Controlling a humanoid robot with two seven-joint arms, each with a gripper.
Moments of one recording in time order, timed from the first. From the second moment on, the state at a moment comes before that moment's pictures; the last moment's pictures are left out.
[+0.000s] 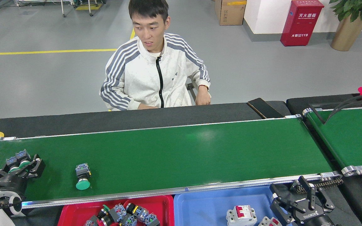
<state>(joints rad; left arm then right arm) -0.40 0.35 0.23 -0.75 -1.40 -0.12 0.00 0.21 -0.15 -0.12 -1.72 1.25 -0.34 -0.01</state>
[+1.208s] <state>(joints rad) 0.32 0.12 0.15 -1.77 -1.38 -0.78 0.01 0.22 -0.15 -0.18 -1.72 1.24 -0.33 0.00</state>
